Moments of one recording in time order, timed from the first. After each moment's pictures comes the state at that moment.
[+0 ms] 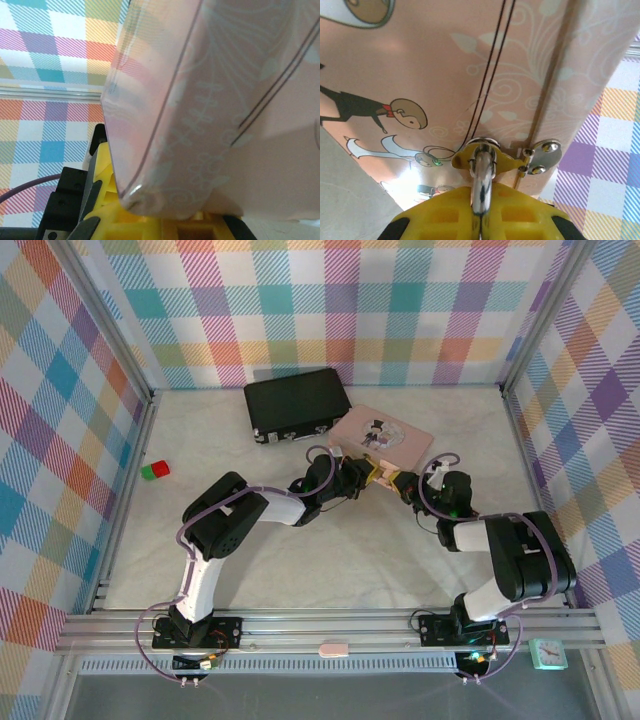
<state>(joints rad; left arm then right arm) -0.77 2.09 1.10 0.78 0.20 -1.63 0.16 1.53 0.37 0.87 -0.58 1.21</state>
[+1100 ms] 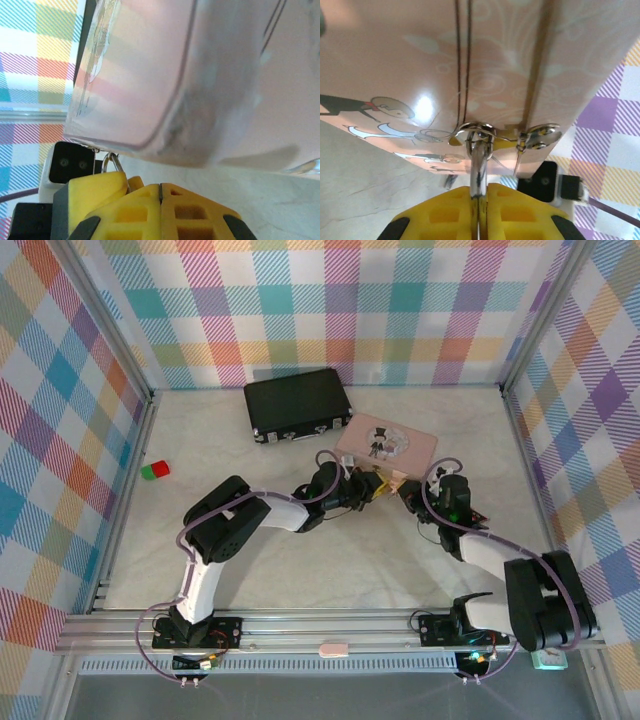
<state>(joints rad) -0.81 2.06 1.06 0.75 0.28 -1.53 0.21 1.24 0.36 0.40 -0.36 1.08</state>
